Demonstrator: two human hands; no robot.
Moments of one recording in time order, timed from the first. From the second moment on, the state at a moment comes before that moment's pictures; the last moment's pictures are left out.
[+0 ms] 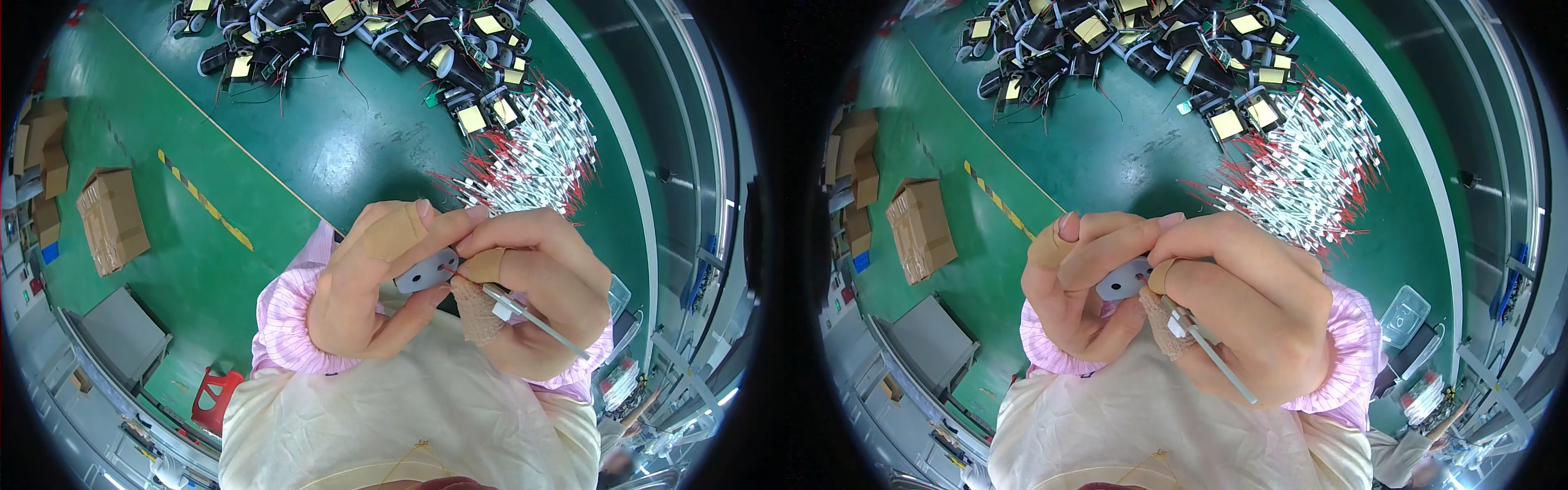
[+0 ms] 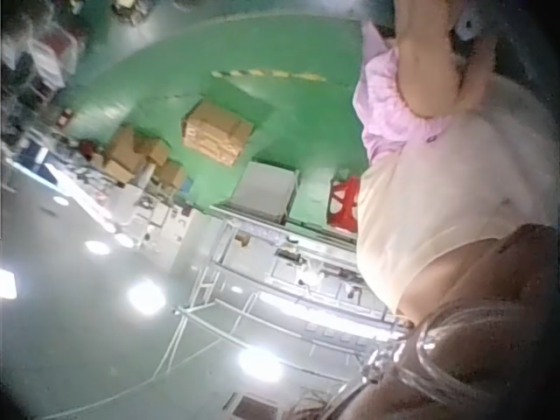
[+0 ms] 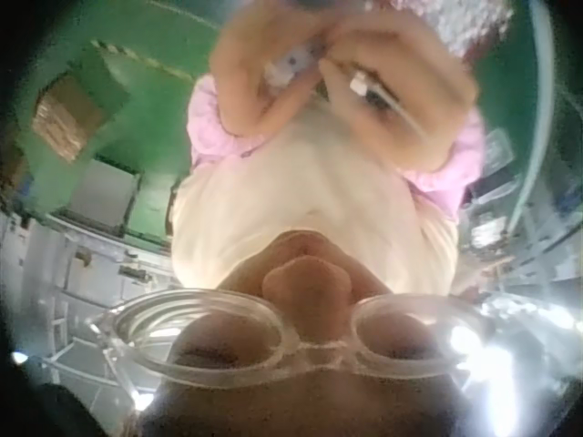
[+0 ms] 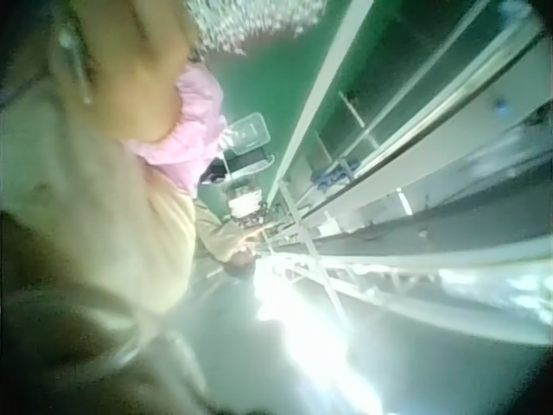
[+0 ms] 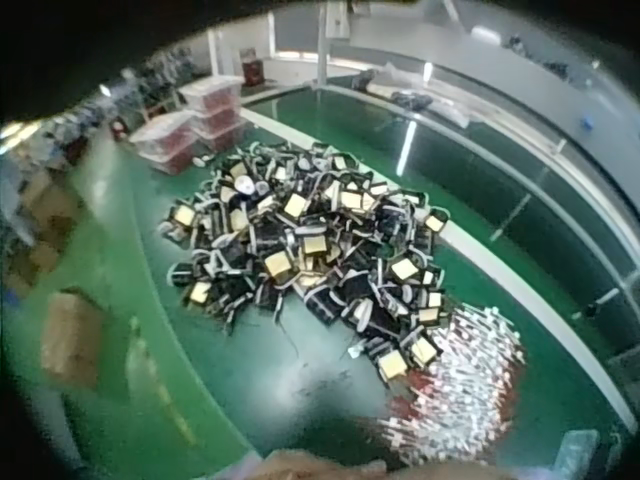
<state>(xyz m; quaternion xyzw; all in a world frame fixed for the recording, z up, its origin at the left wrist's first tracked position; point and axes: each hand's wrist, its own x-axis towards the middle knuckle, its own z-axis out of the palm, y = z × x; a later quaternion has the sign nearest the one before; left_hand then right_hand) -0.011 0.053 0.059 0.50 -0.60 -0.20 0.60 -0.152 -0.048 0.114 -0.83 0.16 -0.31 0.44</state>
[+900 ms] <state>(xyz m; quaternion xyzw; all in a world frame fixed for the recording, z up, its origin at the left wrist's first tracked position) 0.000 0.066 0.058 0.53 -0.60 -0.30 0.52 -0.162 -0.054 0.118 -0.88 0.17 -0.15 0.43</state>
